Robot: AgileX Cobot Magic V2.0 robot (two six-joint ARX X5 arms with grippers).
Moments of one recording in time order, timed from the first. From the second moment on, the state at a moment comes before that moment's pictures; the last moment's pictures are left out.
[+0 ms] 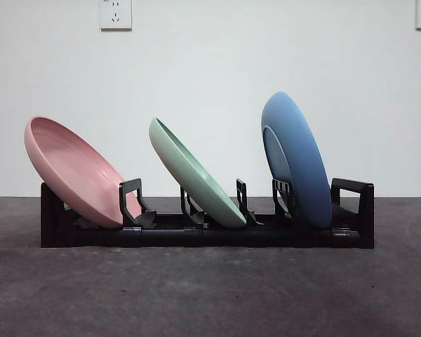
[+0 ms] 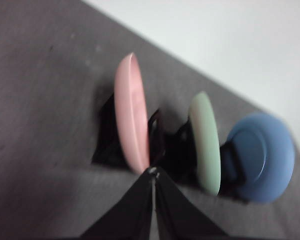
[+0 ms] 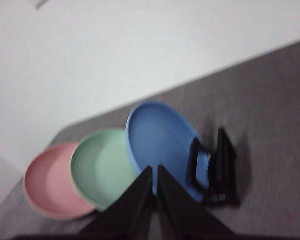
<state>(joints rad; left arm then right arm) 0.02 0.37 0.73 -0.74 0.31 -0.51 0.07 0.24 0.61 -0.50 -0.32 0.52</state>
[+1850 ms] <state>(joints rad) -0.05 0.90 1.16 -1.21 0.31 -0.10 0.25 1.23 1.26 -1.05 -0.42 0.12</state>
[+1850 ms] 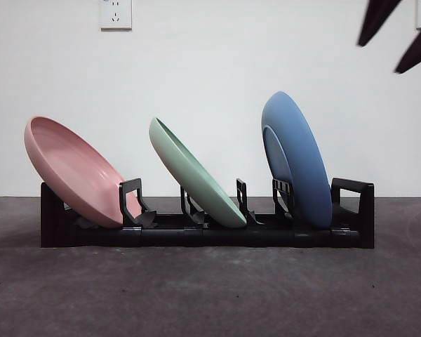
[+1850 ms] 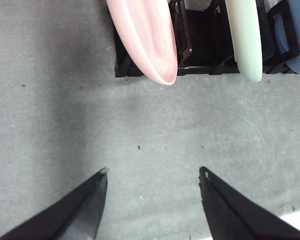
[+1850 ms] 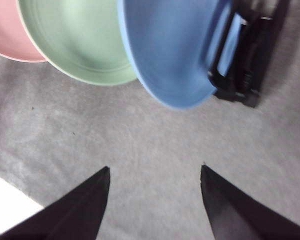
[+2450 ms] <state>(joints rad) -0.05 0.90 1.16 -1.21 0.31 -0.10 0.35 1.62 1.63 -0.98 -0.42 0.12</state>
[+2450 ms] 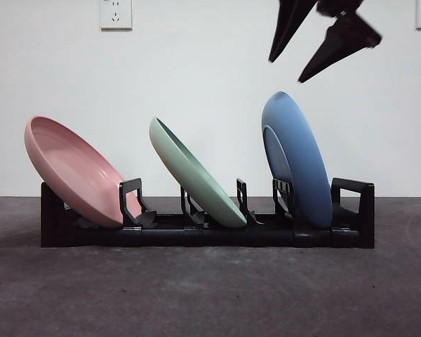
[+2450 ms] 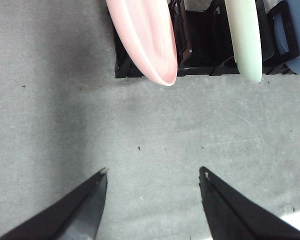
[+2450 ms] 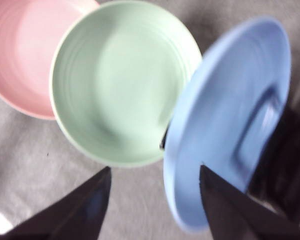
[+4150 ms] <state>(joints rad) -0.05 0.90 1.16 -1.21 0.31 -0.10 0.42 1.43 1.81 -0.98 -0.56 0.11</state>
